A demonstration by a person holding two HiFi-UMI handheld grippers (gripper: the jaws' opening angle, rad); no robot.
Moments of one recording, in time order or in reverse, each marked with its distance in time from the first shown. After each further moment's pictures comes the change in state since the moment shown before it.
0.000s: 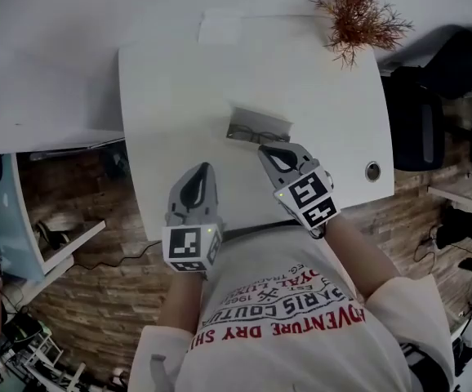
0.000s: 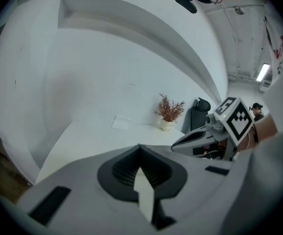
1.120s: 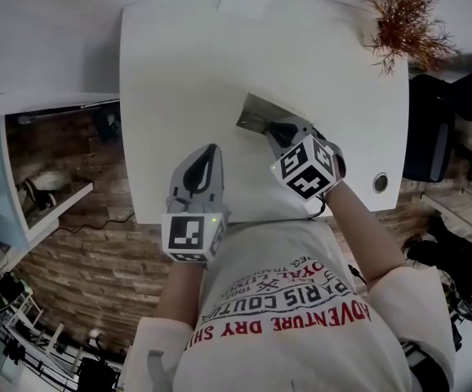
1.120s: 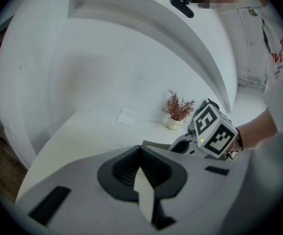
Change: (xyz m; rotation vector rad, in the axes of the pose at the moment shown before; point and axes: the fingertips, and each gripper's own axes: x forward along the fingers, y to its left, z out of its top) left arm 0.029 0.014 -0.015 -0.084 0.026 0.047; right arm 0.072 -0.031 -0.051 -0.307 0.380 0.090
